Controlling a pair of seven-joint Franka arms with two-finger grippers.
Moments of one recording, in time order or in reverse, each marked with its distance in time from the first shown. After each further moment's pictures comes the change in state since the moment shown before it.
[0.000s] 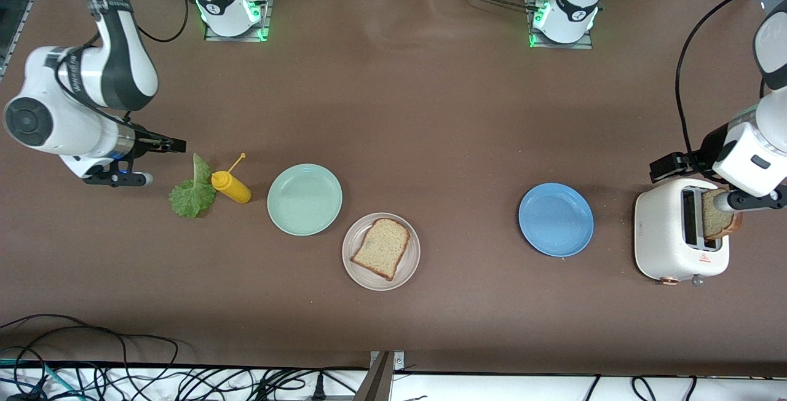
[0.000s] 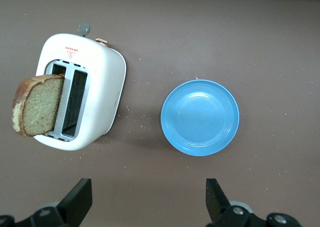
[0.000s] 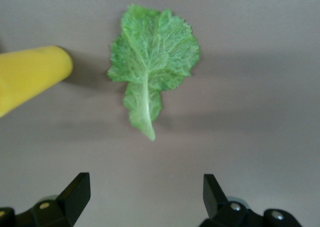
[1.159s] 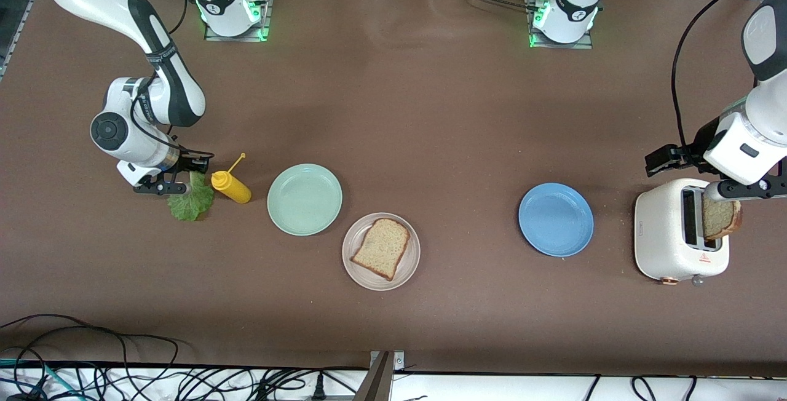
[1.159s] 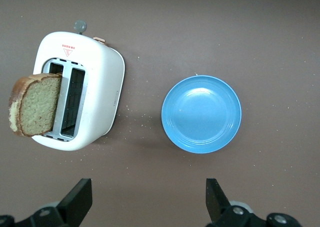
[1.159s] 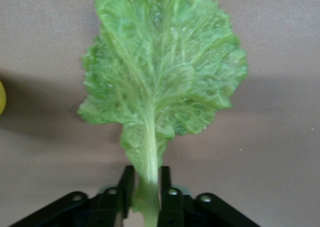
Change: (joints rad) left arm 0.003 -0.040 -0.003 -0.063 0.000 0.030 0.031; right arm 0.005 0.173 0.004 -0.140 -0.001 0.433 -0.017
